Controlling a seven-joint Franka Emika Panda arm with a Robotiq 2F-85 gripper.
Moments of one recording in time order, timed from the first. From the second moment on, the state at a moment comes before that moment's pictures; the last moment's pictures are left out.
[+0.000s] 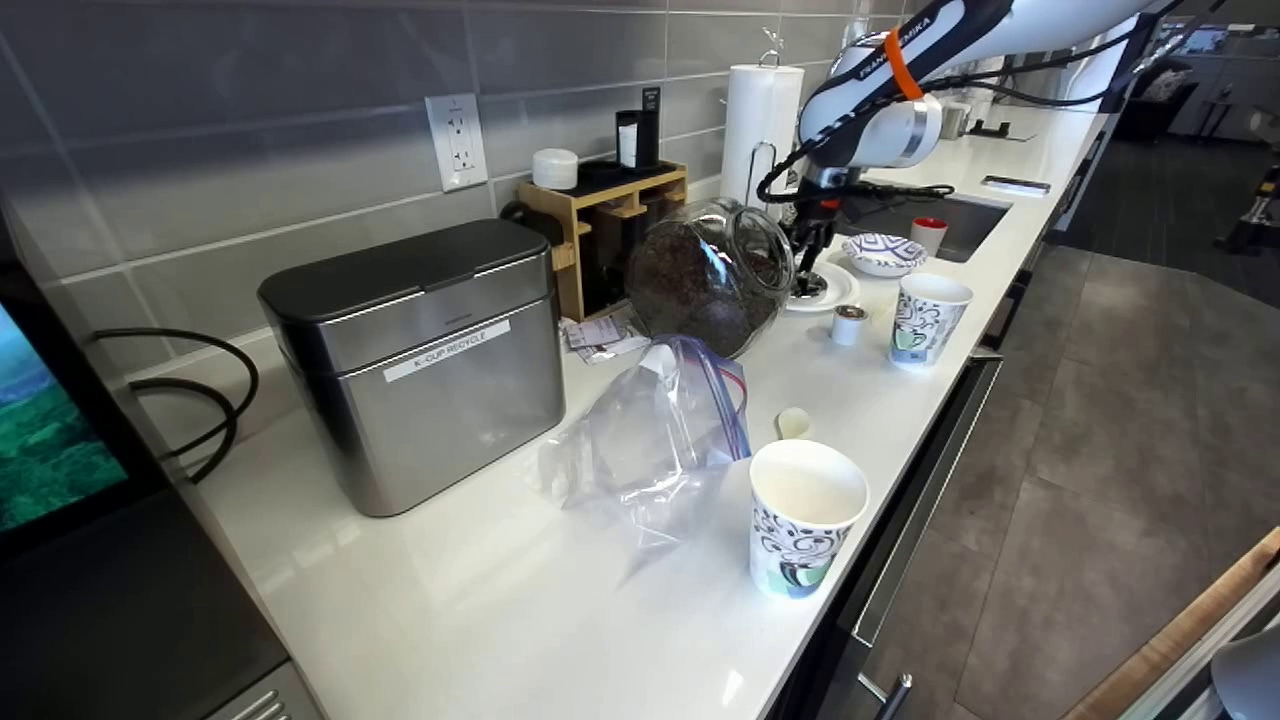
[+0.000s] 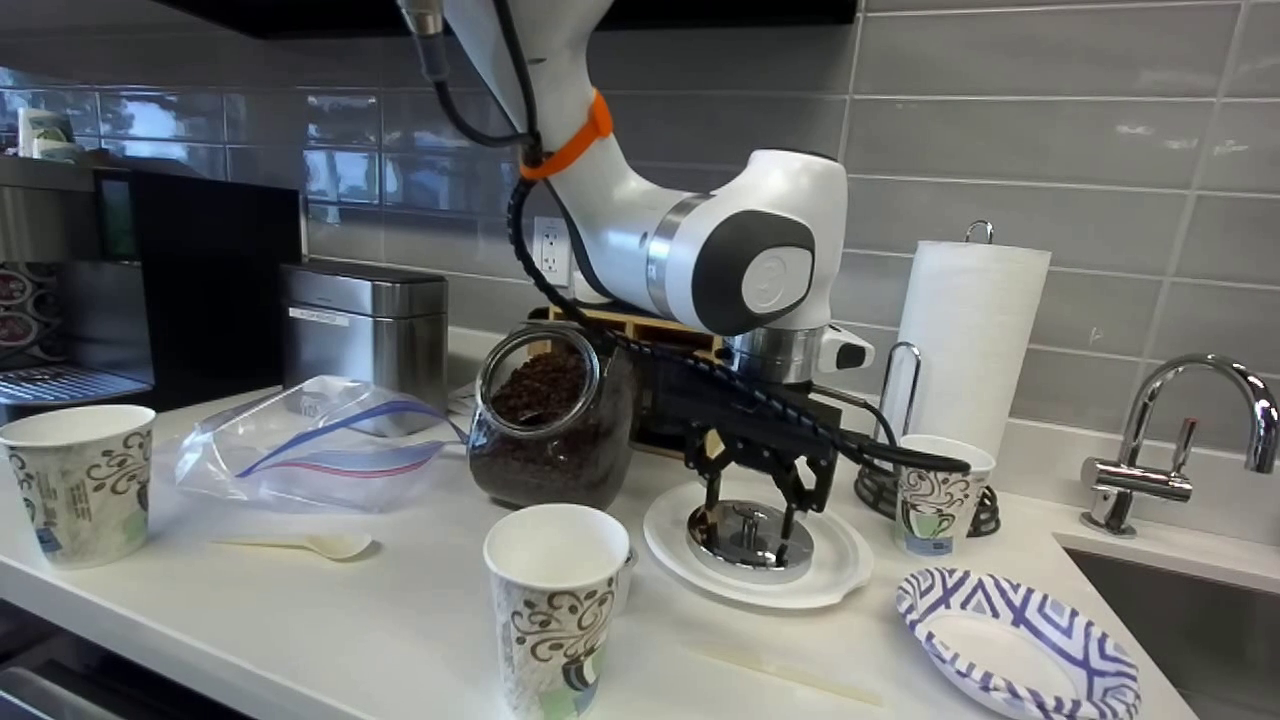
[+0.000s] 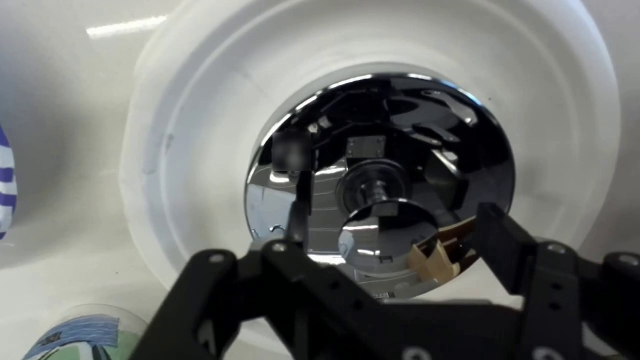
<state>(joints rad) -0.13 0.58 0.05 -1.72 0.07 2.46 -0.39</state>
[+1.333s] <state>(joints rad) -0.14 0.50 0.05 -1.72 0.07 2.46 -0.38</state>
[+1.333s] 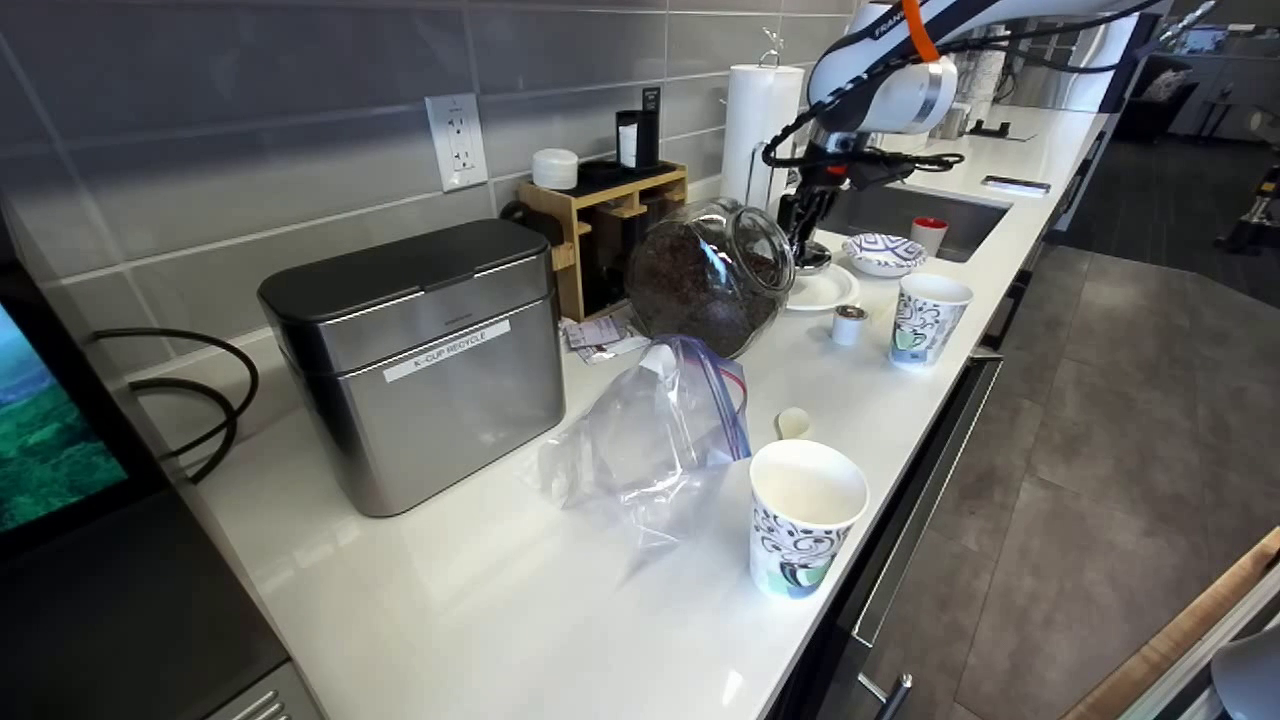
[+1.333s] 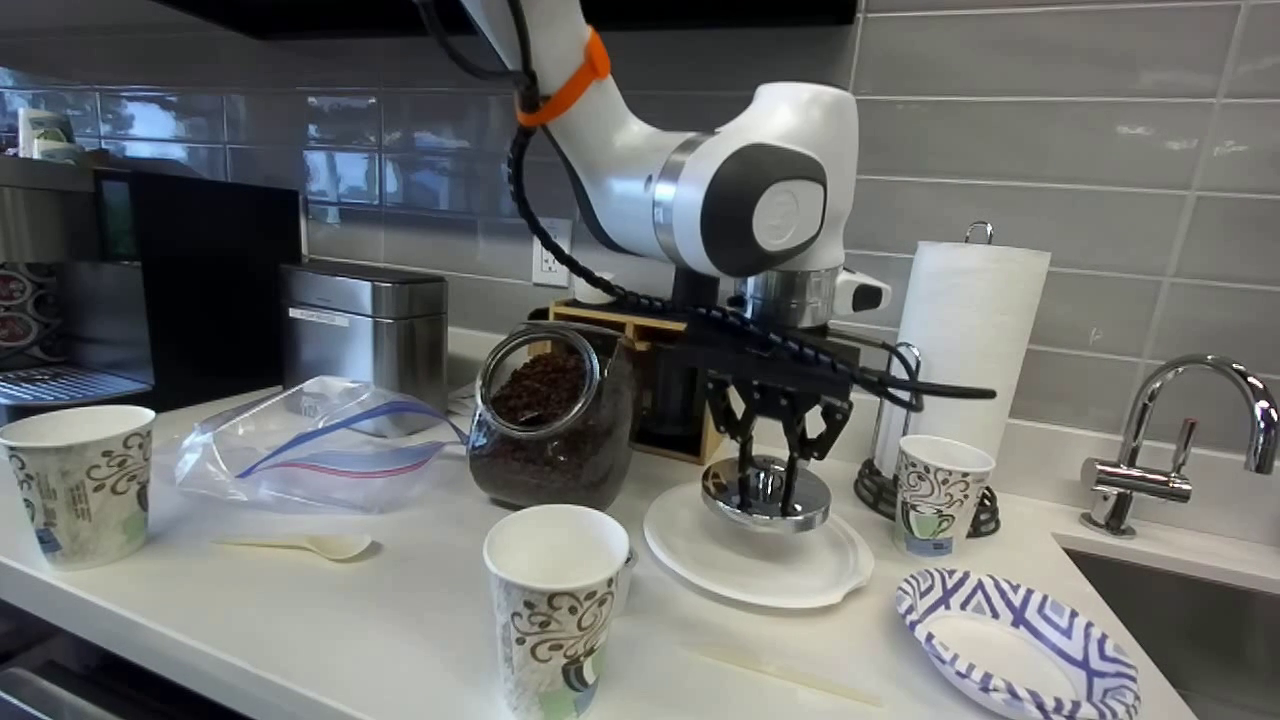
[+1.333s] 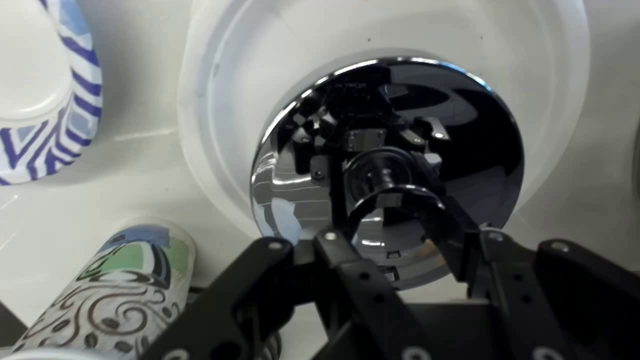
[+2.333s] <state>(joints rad) -0.12 0.02 0.04 -2.04 0.14 2.24 -0.42</state>
